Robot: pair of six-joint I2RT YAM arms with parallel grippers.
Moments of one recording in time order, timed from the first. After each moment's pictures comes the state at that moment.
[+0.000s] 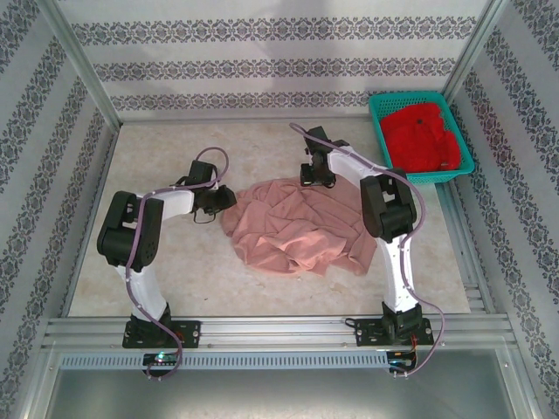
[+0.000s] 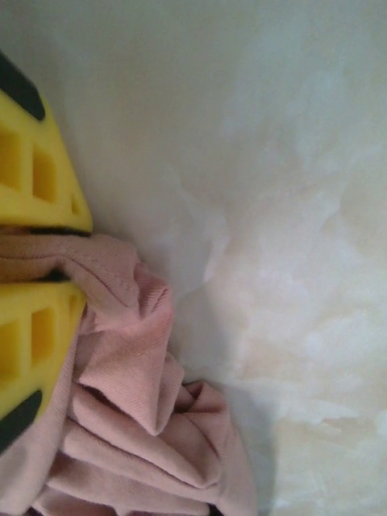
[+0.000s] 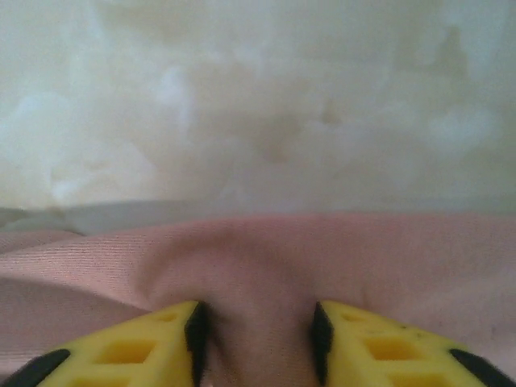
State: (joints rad) left arm -0.19 1.87 1.01 -0.12 0.33 -0.59; right arm 0.34 2.26 1.76 -0.72 -0.02 0.28
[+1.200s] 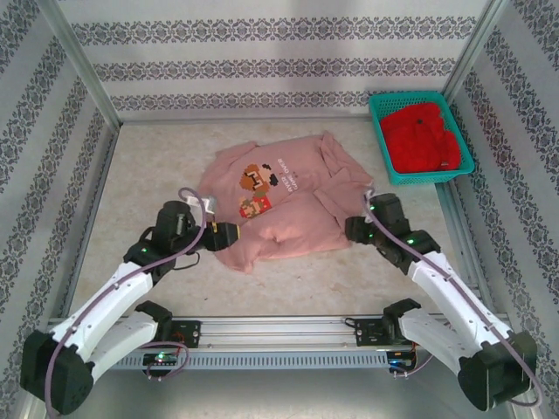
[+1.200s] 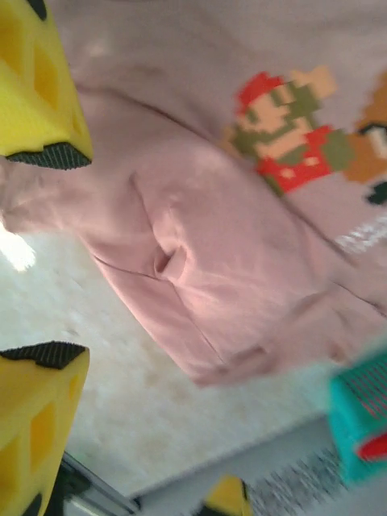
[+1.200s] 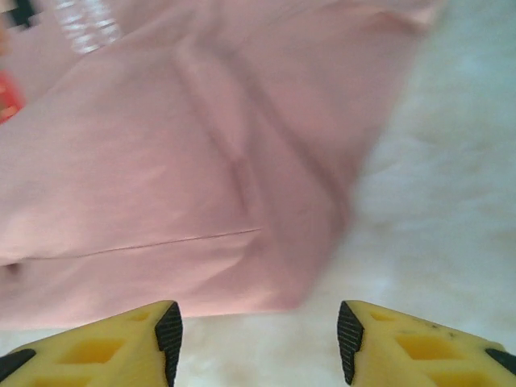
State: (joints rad) left arm -0.40 0.89 0.56 -0.31 0.38 -0.49; right arm 0.39 0.91 0.66 -0.60 0.03 0.32
